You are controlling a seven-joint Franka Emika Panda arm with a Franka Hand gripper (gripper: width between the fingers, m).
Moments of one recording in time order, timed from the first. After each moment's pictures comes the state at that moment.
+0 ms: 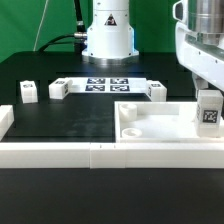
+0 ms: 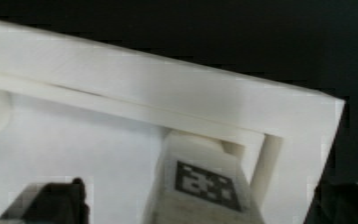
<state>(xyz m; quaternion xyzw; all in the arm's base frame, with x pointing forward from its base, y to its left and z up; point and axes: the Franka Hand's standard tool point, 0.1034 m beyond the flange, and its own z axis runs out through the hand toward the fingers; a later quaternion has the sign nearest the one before) 0.631 0.130 0.067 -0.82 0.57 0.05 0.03</state>
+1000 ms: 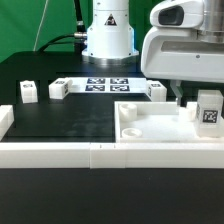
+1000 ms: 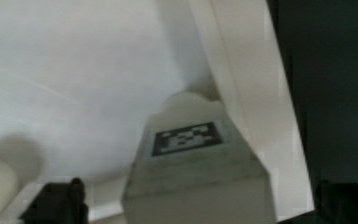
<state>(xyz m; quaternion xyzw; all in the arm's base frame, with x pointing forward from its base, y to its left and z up) 0.635 0.119 0.070 -0.99 0.11 0.01 0.02</state>
